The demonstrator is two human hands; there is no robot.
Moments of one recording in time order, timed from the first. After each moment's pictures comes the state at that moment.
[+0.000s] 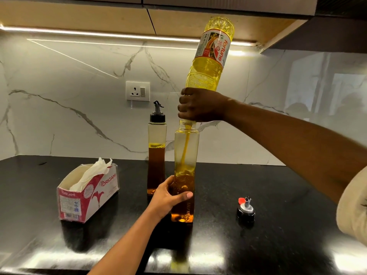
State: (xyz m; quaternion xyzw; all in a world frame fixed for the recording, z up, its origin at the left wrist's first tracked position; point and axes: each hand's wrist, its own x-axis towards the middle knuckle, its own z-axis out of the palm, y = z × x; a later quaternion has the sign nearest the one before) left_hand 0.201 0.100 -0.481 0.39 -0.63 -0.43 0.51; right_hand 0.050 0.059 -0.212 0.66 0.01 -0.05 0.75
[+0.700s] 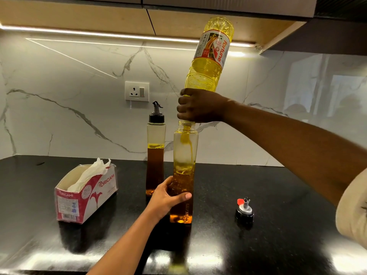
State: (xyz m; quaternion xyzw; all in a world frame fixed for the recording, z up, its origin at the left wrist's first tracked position) left_hand 0.201 0.099 -0.481 0.39 -0.64 -0.43 0.51; right_hand 0.049 0.059 -0.212 0.66 0.01 -0.04 0.75
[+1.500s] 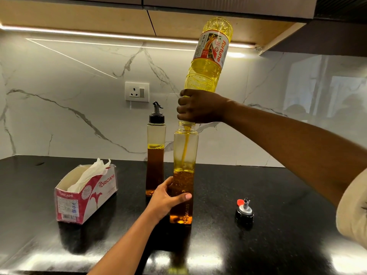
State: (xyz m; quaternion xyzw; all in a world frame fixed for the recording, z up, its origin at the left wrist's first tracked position) left_hand 0.201 0.099 -0.481 0.39 -0.64 -0.43 0.51; right_hand 0.050 0.059 -0.211 0.66 0.00 -0.05 0.75
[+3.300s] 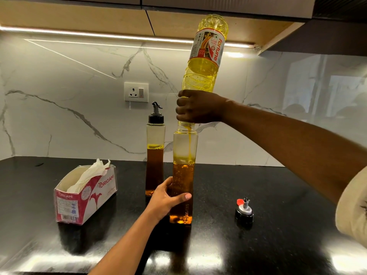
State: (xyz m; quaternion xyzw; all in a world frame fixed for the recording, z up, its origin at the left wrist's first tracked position) left_hand 0.201 0.099 -0.480 0.39 -0.64 -0.42 0.51; right_hand 0.051 0.062 -0.211 0.64 -0.01 -0.07 0.77
